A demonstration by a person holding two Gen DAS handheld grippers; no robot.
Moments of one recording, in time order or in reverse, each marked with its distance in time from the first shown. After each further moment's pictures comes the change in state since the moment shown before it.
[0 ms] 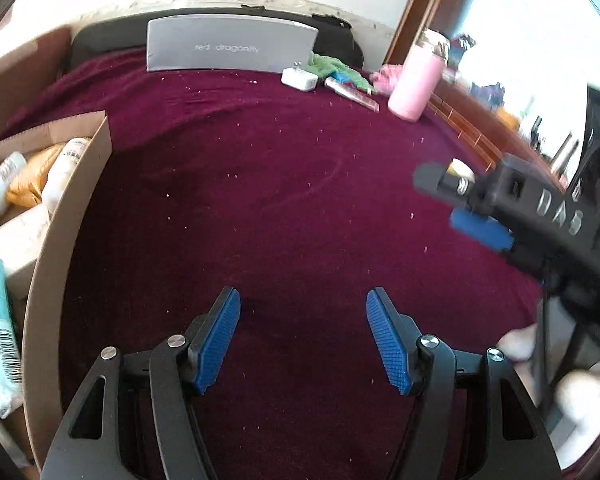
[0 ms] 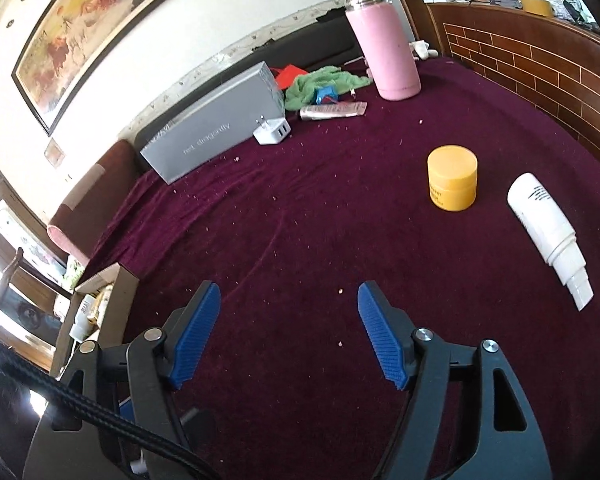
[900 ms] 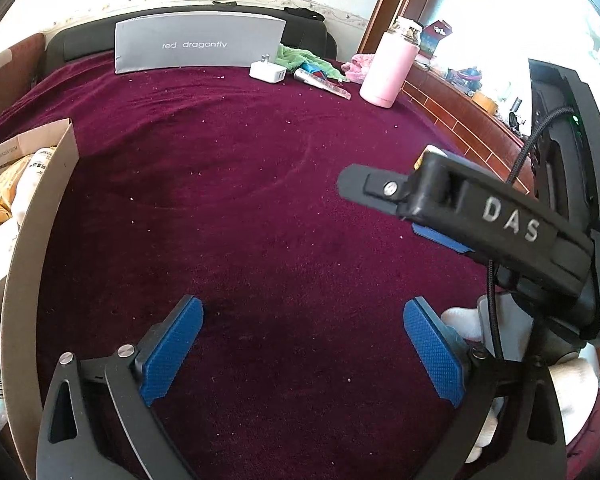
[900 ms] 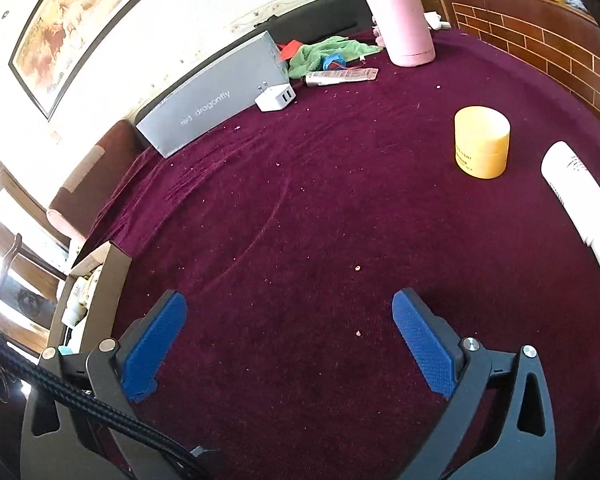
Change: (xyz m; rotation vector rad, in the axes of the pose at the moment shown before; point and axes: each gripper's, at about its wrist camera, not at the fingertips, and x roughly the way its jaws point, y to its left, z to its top) left arm 0.007 -0.012 -0.001 0.078 0.037 -0.058; right arm 0.025 0.004 -0.010 -0.023 0.082 0.020
